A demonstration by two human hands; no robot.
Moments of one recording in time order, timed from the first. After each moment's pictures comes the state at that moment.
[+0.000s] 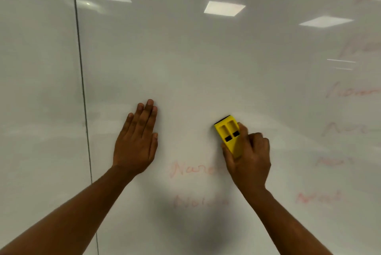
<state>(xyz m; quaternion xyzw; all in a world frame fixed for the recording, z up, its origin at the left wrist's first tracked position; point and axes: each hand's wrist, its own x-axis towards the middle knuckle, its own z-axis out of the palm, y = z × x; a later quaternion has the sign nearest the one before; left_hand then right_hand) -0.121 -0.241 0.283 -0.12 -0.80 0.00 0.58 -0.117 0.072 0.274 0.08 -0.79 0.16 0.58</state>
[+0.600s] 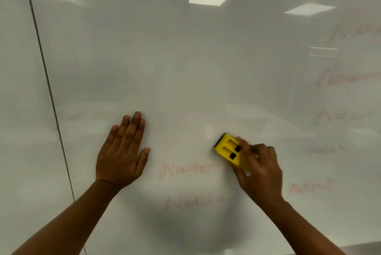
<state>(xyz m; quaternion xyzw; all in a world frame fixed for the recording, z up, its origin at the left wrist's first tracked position) -0.137 -0.247 0.250 -0.15 -0.78 0.04 0.61 -0.115 0.134 0.237 0.14 -0.81 0.11 0.56</state>
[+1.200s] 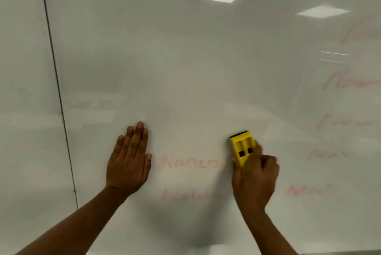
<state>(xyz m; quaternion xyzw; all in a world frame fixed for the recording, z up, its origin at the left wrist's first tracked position) -0.129 -0.222 0.198 -0.10 -0.81 0.00 0.58 -0.110 0.106 0.207 -0.03 -0.81 0.23 0.54</state>
